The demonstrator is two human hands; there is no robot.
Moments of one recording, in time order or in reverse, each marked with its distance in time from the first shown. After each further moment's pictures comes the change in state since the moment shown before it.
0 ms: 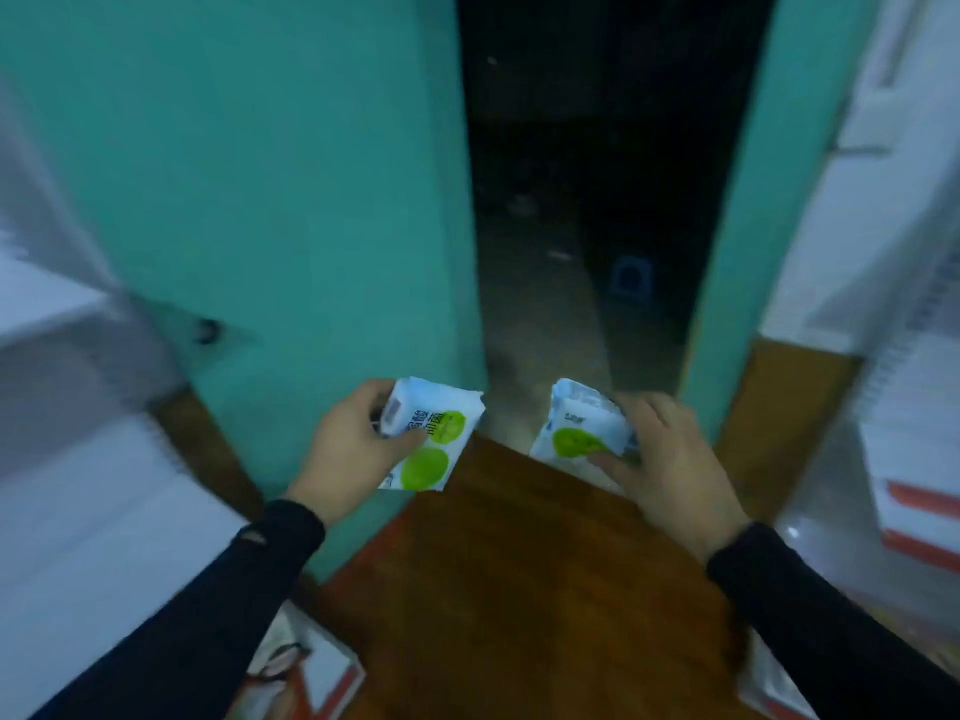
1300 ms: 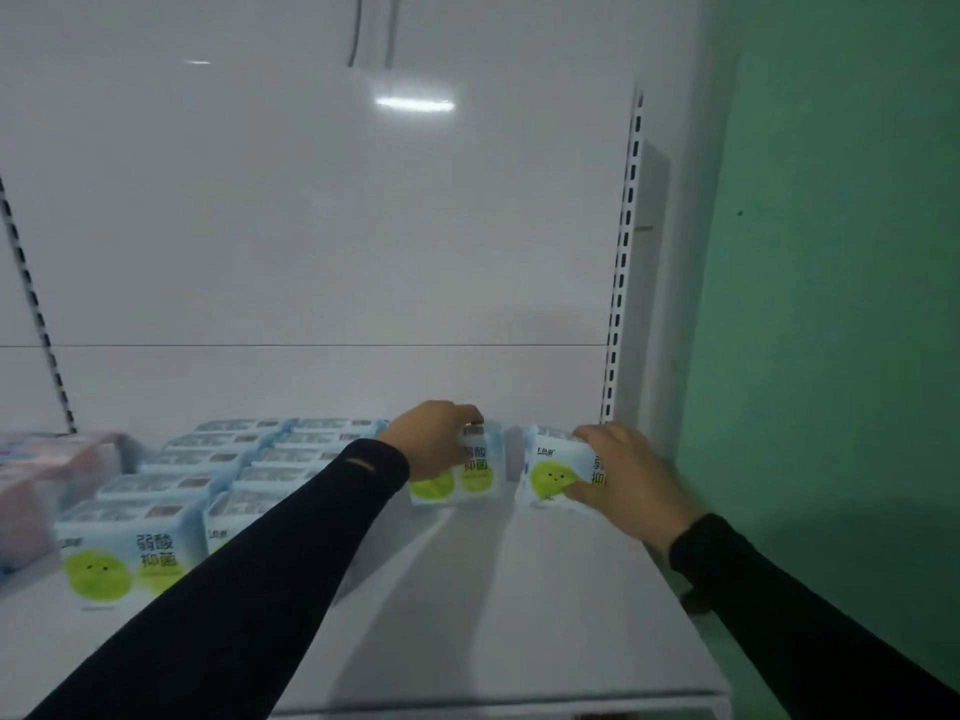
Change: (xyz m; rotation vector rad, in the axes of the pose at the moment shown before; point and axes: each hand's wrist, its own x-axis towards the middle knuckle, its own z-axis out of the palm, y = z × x) left_hand 0.118 -0.130 -0.559 0.919 0.365 -0.469; right_hand 0.397 -0.595 0.252 0.448 -0.327 -0.899
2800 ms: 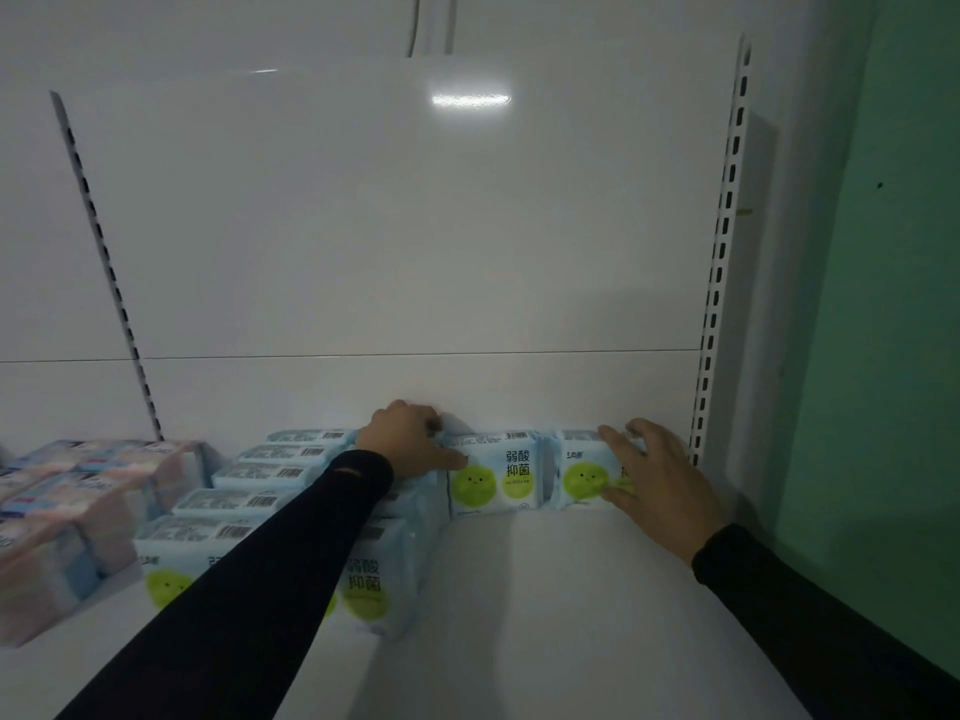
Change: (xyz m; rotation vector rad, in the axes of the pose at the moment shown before) left_hand 0.003 -0.109 -0.008 -0.024 0.088 -0.411; right_hand 0.054 -0.002 0.065 -0.068 0.001 -0.041
